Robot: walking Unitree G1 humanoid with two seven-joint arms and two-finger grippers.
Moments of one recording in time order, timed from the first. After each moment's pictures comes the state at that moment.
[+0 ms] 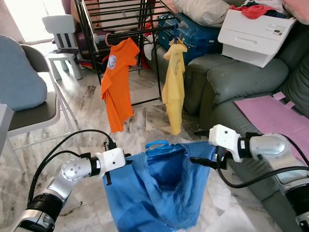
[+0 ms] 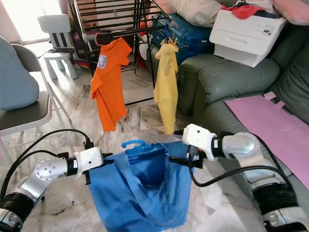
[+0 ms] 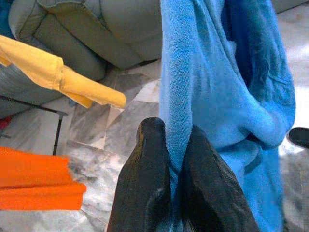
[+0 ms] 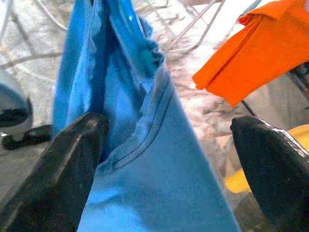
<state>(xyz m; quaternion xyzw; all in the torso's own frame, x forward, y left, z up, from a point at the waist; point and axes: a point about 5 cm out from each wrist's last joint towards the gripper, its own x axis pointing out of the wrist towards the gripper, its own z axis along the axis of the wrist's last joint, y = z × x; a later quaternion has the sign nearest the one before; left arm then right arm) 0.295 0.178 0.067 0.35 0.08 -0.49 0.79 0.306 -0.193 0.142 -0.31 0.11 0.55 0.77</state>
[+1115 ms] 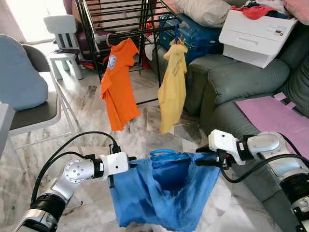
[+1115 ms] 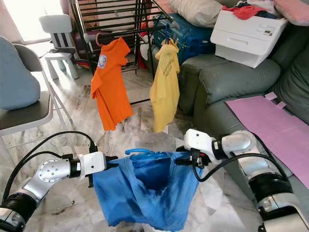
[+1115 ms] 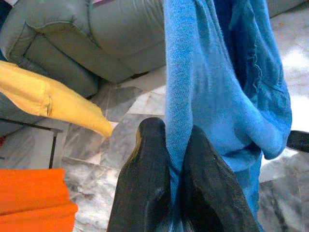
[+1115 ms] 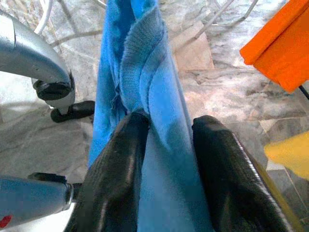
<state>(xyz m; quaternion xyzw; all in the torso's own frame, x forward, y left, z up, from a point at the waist) 0.291 0.168 0.065 0.35 0.06 -0.52 0.77 0.314 -0.199 0.126 -0.30 0.19 0.59 0.72</state>
